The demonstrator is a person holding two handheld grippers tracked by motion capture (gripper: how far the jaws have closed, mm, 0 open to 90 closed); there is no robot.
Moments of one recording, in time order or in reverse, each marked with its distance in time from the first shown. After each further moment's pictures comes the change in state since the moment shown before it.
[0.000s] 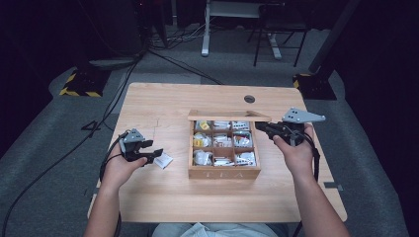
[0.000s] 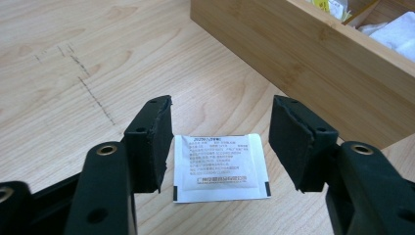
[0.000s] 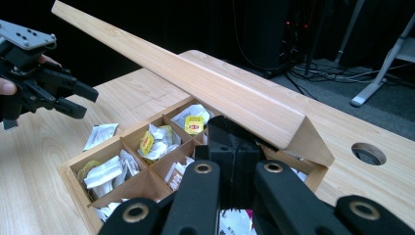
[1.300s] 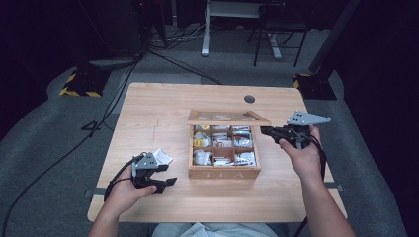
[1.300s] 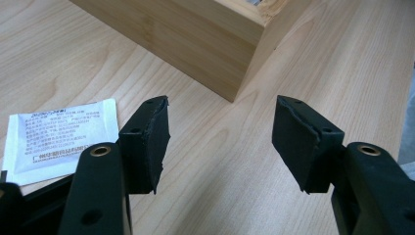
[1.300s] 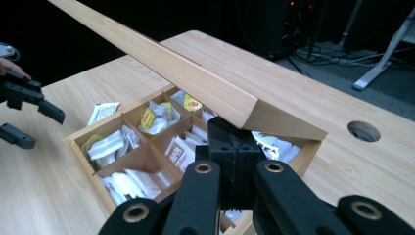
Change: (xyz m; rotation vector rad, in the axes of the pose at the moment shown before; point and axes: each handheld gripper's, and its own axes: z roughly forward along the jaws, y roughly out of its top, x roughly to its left) left arm -0.068 -0.027 -0.003 0.066 -0.213 0.124; right arm -0.004 -0.006 -0.015 0.069 0.010 0.003
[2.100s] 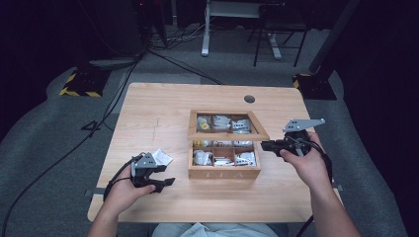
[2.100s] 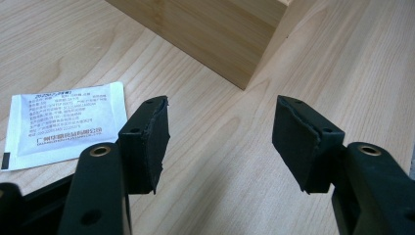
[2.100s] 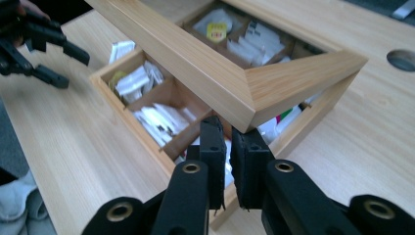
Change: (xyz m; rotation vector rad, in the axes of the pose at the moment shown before) left arm 0.007 -0.006 0.002 0.026 0.008 -0.023; right arm 0.014 -0.006 -0.009 0.250 0.058 0.043
